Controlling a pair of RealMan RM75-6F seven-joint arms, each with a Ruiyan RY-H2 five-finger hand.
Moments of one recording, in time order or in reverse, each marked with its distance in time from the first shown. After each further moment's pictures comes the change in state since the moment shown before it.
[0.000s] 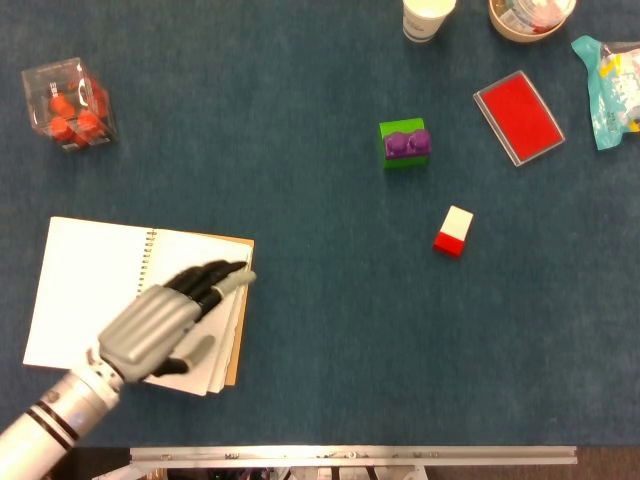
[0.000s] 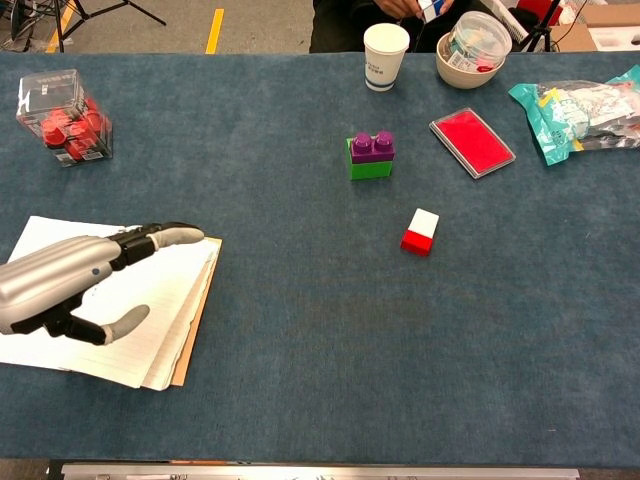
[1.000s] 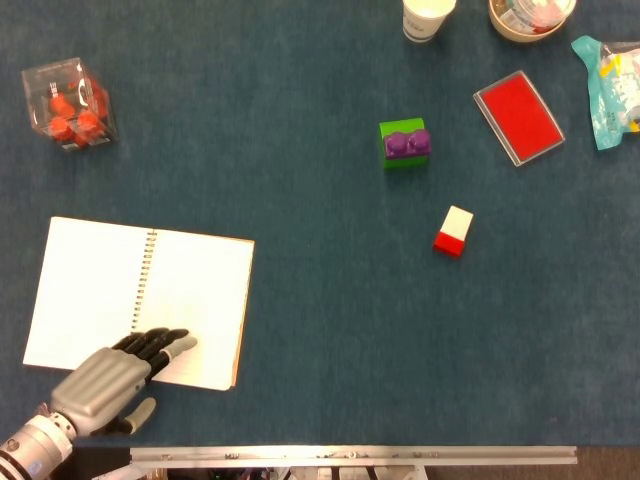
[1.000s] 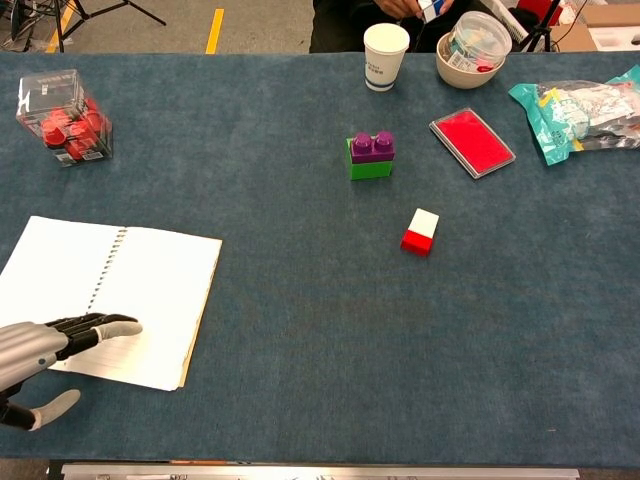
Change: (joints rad) left arm 0.087 0.022 0.154 0.148 0.035 -0.066 -0.028; right arm 0.007 0.013 -0.003 -0.038 -0.010 -0.002 -0.040
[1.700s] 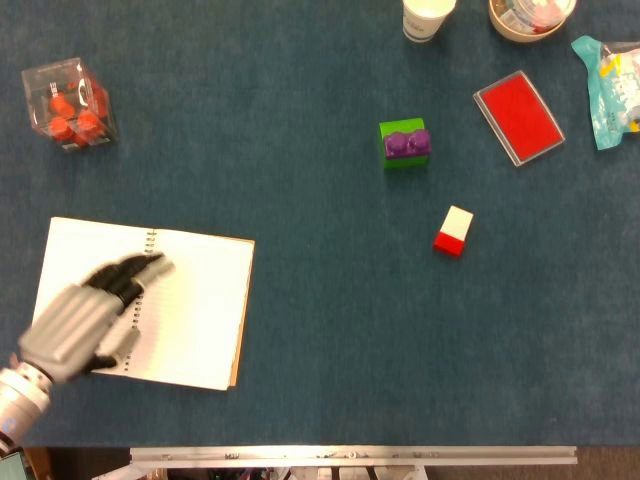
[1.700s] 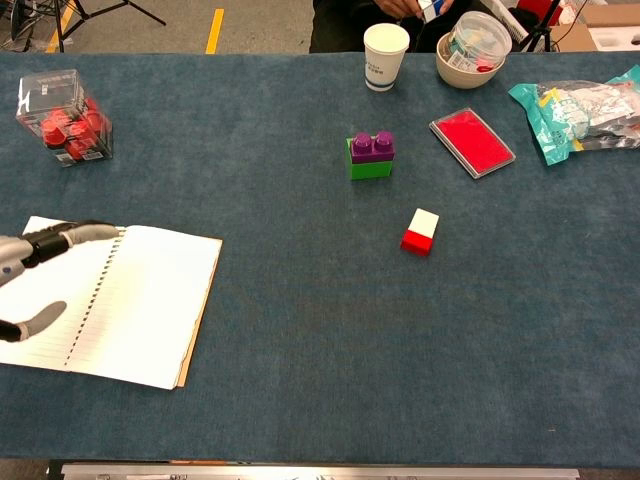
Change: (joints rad) left arm -0.015 0.094 -0.115 -0.057 -0.037 0.154 -0.053; right arm 0.005 0.020 -0.001 -0.007 0.000 -0.012 -0.014
